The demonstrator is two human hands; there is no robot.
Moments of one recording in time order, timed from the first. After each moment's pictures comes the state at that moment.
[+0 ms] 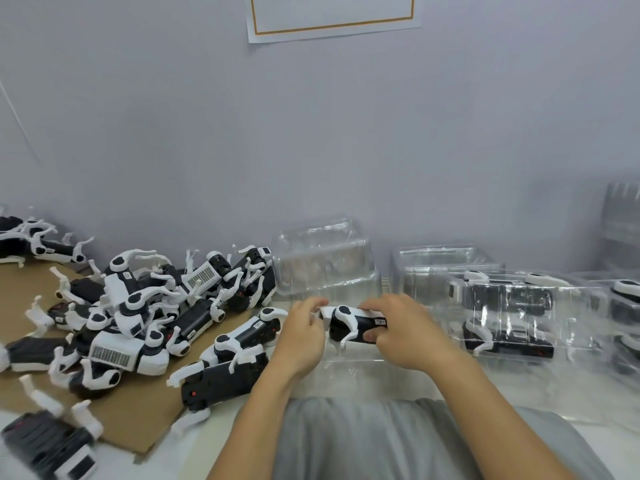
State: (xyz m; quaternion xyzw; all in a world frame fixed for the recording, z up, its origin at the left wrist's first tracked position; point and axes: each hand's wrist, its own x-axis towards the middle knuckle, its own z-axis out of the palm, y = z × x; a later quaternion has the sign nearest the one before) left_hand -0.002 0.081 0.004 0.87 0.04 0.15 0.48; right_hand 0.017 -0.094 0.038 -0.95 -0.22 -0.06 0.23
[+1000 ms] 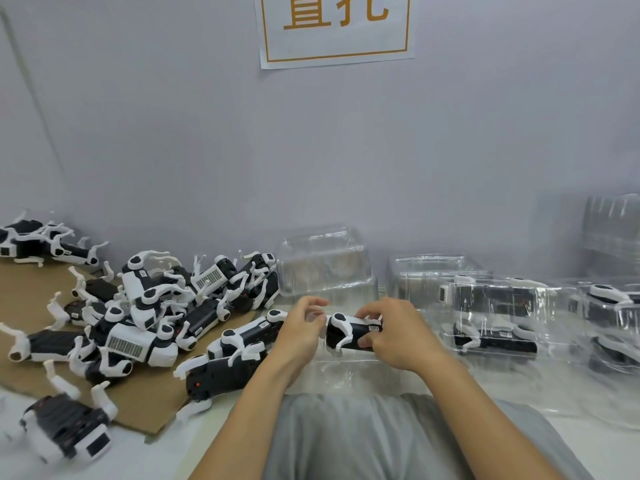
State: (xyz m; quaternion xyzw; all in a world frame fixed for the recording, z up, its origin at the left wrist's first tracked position) left_hand -0.015 0.078 0.006 0.78 0.05 0.13 0.61; right_hand 0.008 -0.097 0.030 -0.93 -0.18 -0.07 0.30
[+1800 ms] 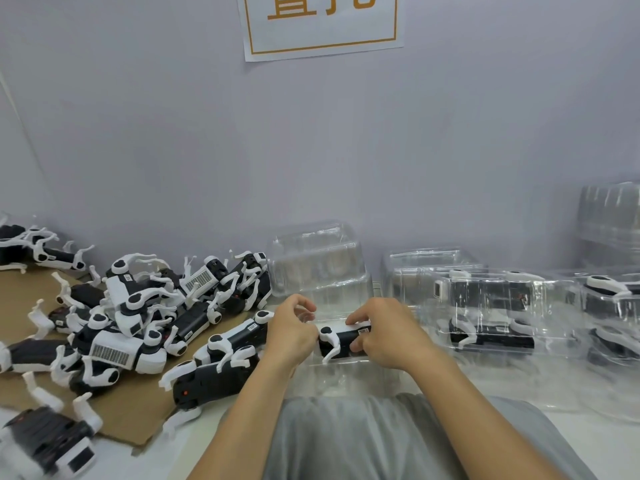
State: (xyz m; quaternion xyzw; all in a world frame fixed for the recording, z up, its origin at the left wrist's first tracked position) left_hand -0.004 0.080 0.007 0.81 0.11 0.15 0.55; right_hand 0.010 -0.090 0.030 -0.95 -0.17 -0.05 0.25
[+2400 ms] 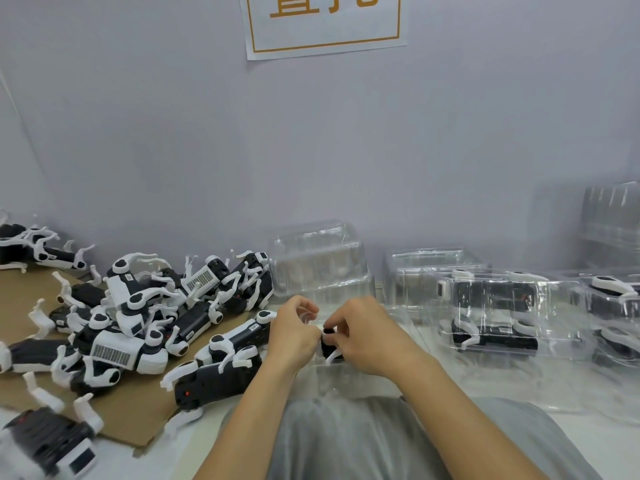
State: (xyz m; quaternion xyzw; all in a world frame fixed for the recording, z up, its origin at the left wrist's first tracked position) left_hand -0.006 0.080 0.007 0.81 0.09 0.15 0.56; right_hand -0.006 -0.063 0.038 -0.92 -0.28 -0.07 0.27
